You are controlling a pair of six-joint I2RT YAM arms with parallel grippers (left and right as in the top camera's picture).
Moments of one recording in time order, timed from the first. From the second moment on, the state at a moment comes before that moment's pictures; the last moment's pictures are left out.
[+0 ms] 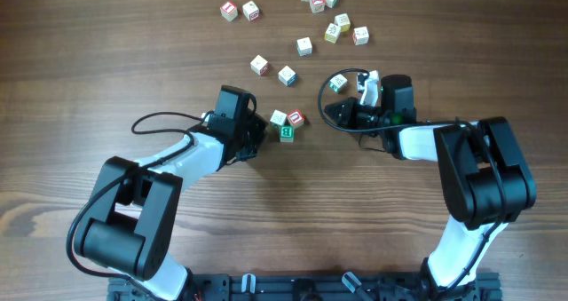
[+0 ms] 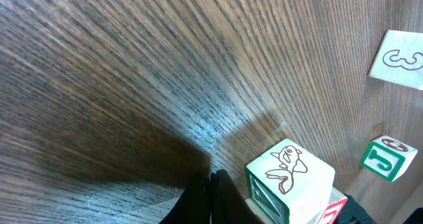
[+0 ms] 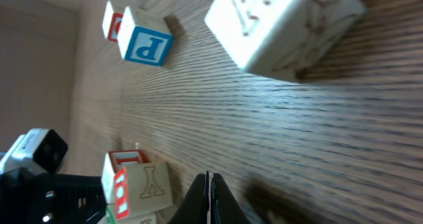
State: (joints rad) left arm -0.36 1.77 0.80 -0.08 0.20 -1.30; right arm 0.18 2.00 0.79 0.46 -0.69 0.62
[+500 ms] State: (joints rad) left arm -0.36 1.77 0.80 -0.07 0.20 -1.30; right arm 0.25 2.00 0.79 0.48 -0.72 0.62
